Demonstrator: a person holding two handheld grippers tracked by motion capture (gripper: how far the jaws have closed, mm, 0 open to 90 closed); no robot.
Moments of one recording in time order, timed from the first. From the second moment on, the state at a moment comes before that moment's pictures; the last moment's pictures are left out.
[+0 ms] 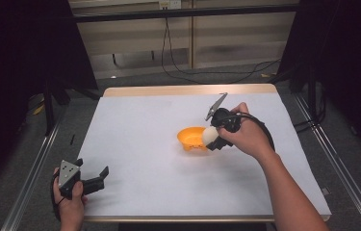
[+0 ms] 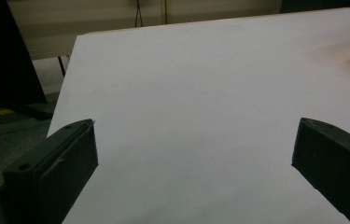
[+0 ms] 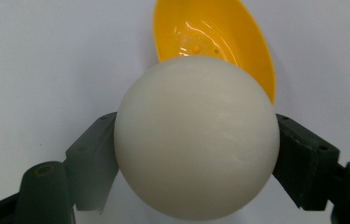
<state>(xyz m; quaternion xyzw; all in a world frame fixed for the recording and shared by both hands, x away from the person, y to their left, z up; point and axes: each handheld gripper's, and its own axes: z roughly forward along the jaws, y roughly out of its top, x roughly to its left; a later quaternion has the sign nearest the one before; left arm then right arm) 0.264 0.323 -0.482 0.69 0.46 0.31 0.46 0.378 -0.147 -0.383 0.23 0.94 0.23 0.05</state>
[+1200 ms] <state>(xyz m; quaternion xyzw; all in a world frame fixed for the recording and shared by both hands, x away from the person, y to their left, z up) 0.263 0.322 -0.482 0.69 0.46 0.31 0.47 0.404 -0.113 -0.393 0.25 0.94 0.22 0.04</state>
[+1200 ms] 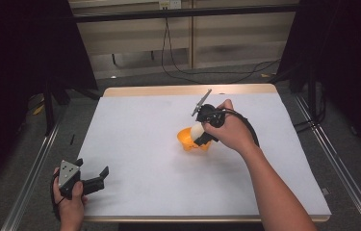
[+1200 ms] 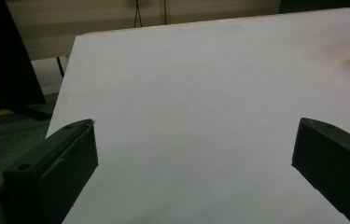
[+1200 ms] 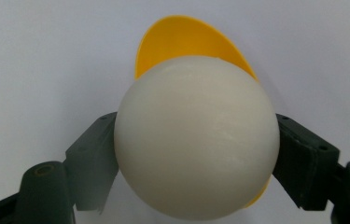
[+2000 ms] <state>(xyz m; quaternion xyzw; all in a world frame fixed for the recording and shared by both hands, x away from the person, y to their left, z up) 0.264 0.323 -0.482 0.69 0.46 0.31 0.47 0.414 -0.104 -0.402 0.24 0.95 0.21 0.03</state>
